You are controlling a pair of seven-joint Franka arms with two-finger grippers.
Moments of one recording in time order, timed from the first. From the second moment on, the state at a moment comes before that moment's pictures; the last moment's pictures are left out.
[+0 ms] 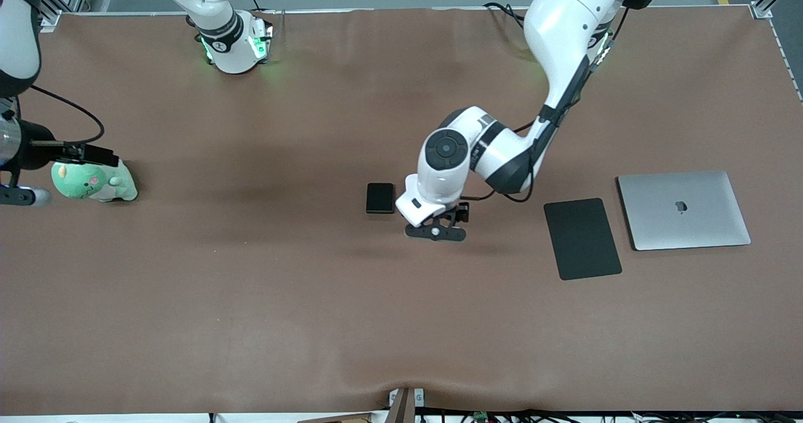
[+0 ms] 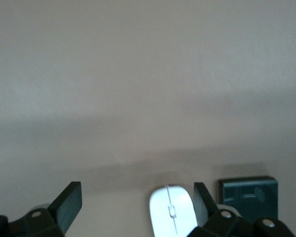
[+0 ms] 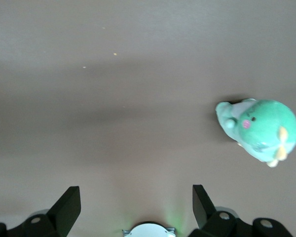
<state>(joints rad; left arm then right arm) -0.60 0.72 -0.15 -1.43 0.14 2.17 -0.68 0.00 0.18 -0.08 -1.54 0.03 1.46 -0.01</state>
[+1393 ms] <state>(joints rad) -0.69 0.77 -0.15 -1.56 0.14 2.24 -0.87 0.15 0.33 -0.07 -1.55 0.16 1.65 0.05</state>
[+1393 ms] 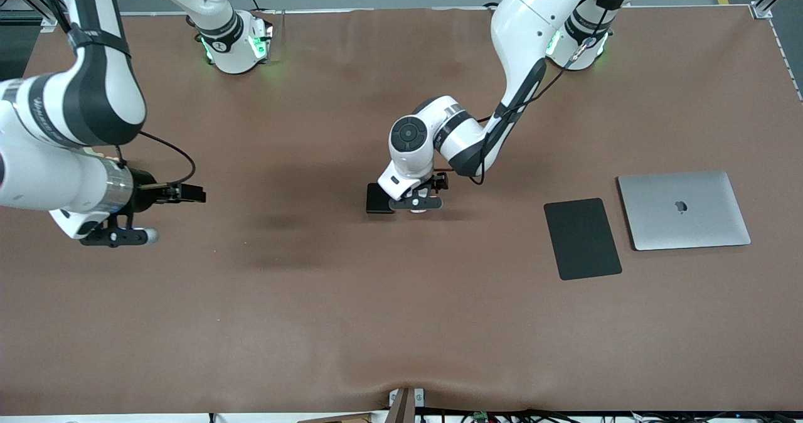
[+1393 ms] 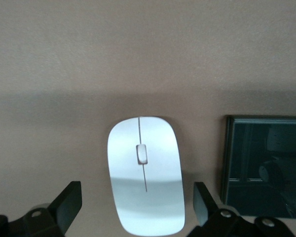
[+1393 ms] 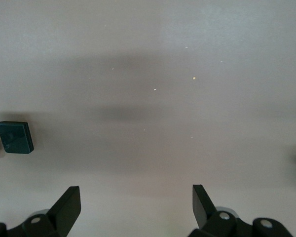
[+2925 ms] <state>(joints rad) -0.10 0.45 -0.14 -1.66 0.14 2.10 -0.30 0.49 0.50 -0.06 -1.56 0.17 1.93 0.44</state>
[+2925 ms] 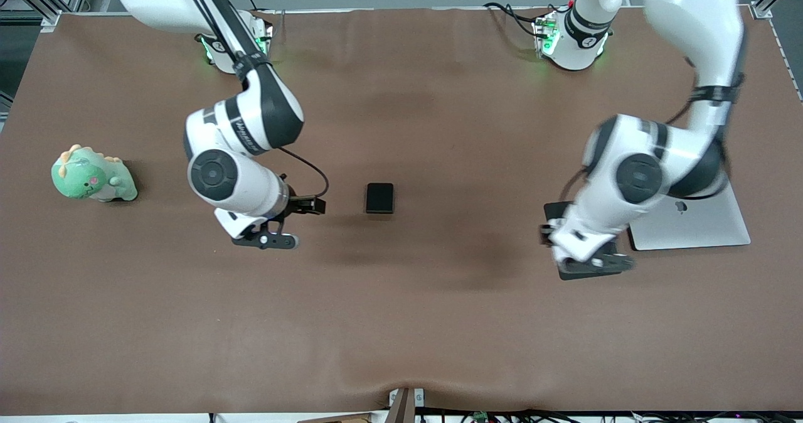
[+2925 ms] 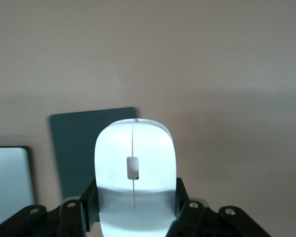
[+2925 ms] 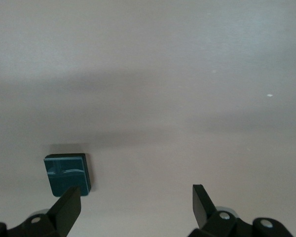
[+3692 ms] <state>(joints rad) 0.14 0.41 -0.15 -2.02 0.14 2.42 -0.20 0.53 0.64 -0.01 -1.56 0.20 2.07 0.44</state>
